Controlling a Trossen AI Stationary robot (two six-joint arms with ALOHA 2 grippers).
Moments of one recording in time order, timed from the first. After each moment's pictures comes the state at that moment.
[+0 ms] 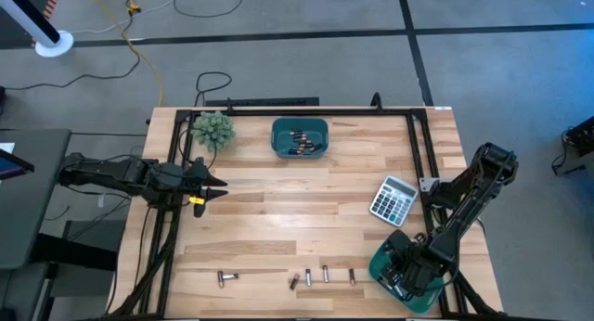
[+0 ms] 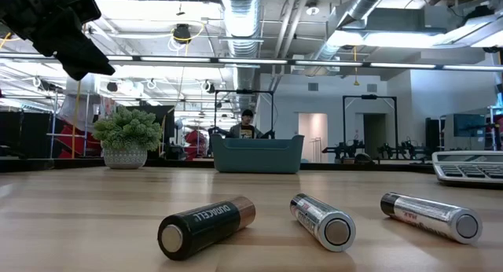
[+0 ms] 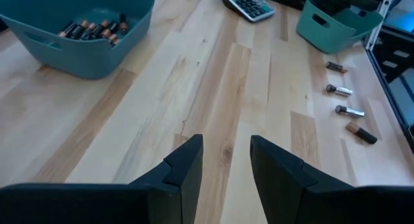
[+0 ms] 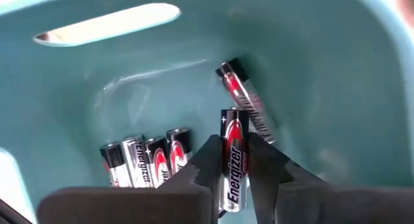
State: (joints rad) left arm -0.16 0.39 0.44 -0.53 -0.25 -0.36; right arm 0.99 1.51 0.82 -0.76 0.17 1.90
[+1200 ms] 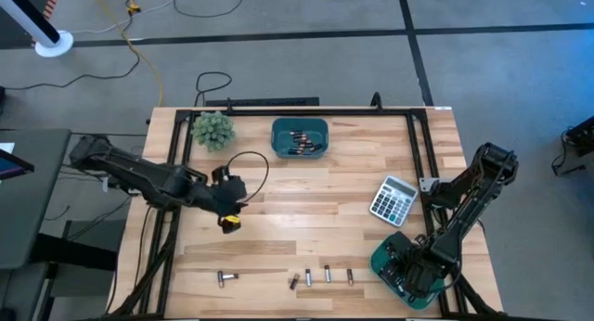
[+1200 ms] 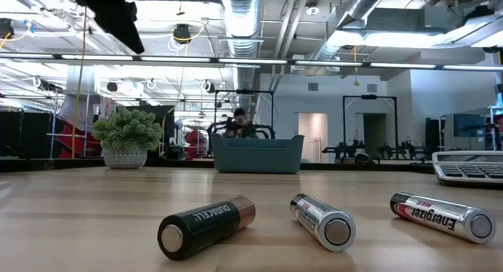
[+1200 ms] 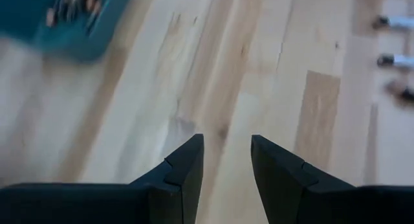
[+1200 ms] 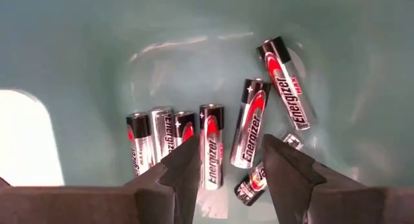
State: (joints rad) left arm -0.34 1.18 1.05 -0.86 -0.40 -0.47; right arm 1.01 1.51 0.82 -0.74 0.17 1.90
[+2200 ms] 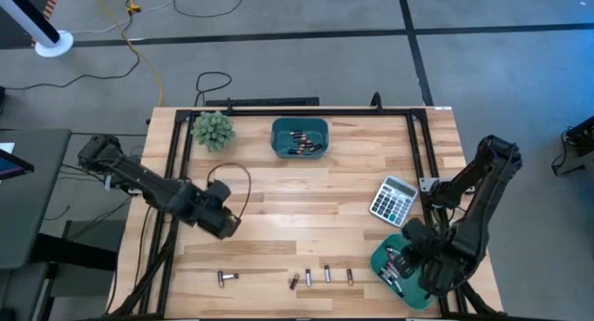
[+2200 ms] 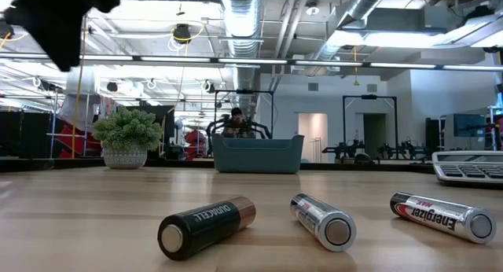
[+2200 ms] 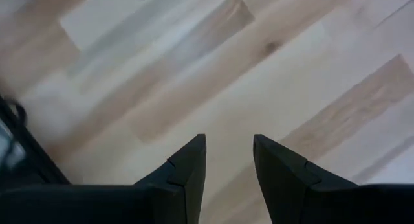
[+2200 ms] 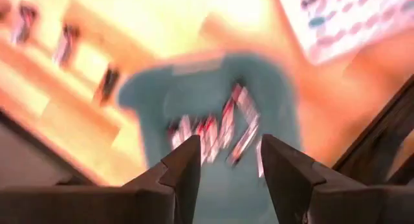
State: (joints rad) left arm -0.48 1.31 1.12 -1.24 -0.32 -1.40; right arm 1.01 1.41 1.19 -1.29 0.26 1.99
